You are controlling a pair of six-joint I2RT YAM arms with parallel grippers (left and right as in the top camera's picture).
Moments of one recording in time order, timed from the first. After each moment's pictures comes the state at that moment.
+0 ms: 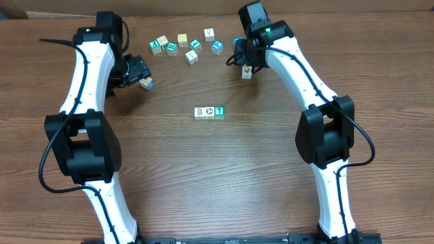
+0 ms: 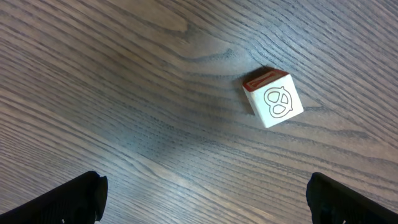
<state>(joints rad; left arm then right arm) 0.05 2.18 1.94 -1.20 -0.06 -0.49 0.36 2.39 2.19 -0.94 0.09 0.41</state>
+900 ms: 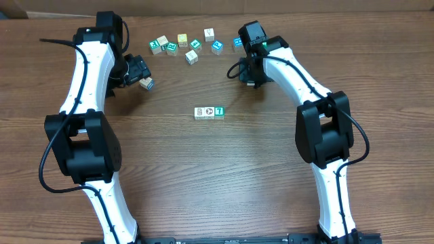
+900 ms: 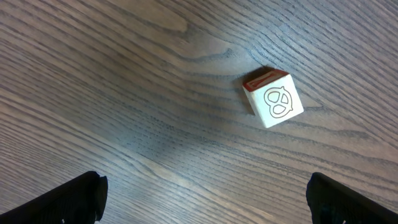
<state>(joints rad) 0.05 2.18 1.94 -1.20 -0.06 -0.49 0.35 2.39 2.05 -0.97 0.10 0.41</state>
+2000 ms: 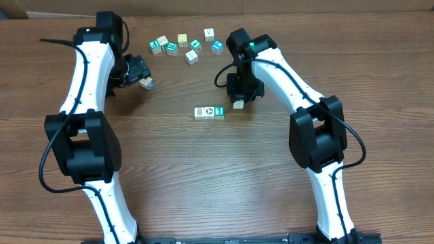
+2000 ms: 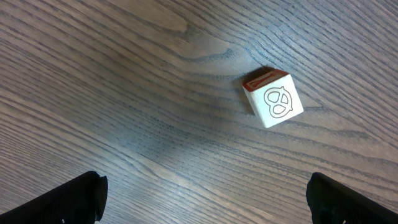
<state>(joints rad) 0.05 2.18 1.94 -1.20 -0.06 -0.49 0.43 2.38 2.09 -1.23 -0.12 0.43</state>
